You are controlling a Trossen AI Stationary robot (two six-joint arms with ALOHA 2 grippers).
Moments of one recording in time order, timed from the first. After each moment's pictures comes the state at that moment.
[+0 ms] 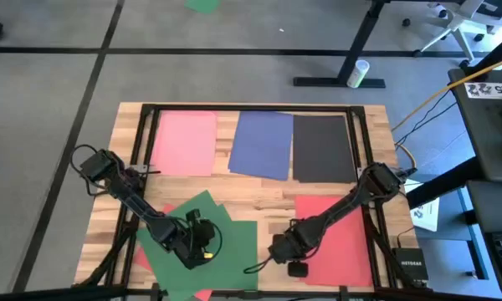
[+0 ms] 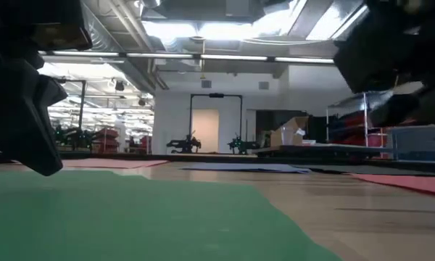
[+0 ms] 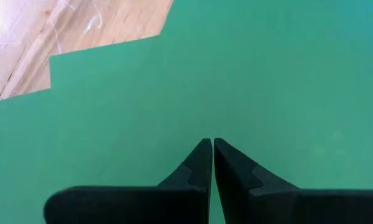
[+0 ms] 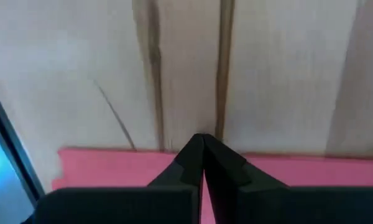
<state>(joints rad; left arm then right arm) -0.74 1.77 0.92 -0.33 -0.54 -0.96 0.59 2.02 1.35 -0.83 -0.24 0.67</state>
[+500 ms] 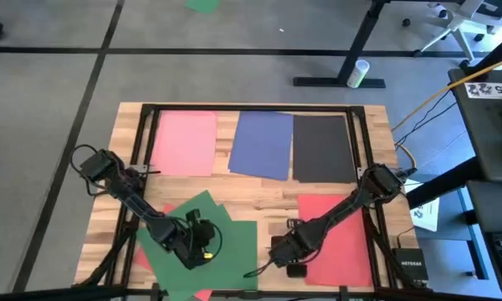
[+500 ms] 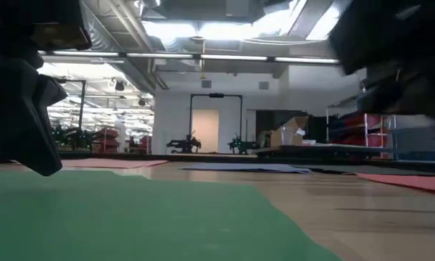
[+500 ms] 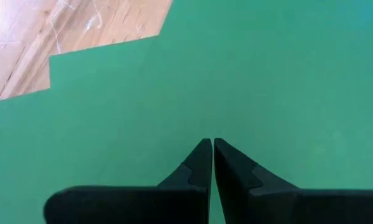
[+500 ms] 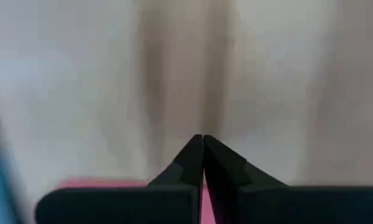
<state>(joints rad) -0.74 1.77 0.92 -0.33 -0.54 -0.96 0.57 2.03 1.38 -0.86 -0.07 0.64</state>
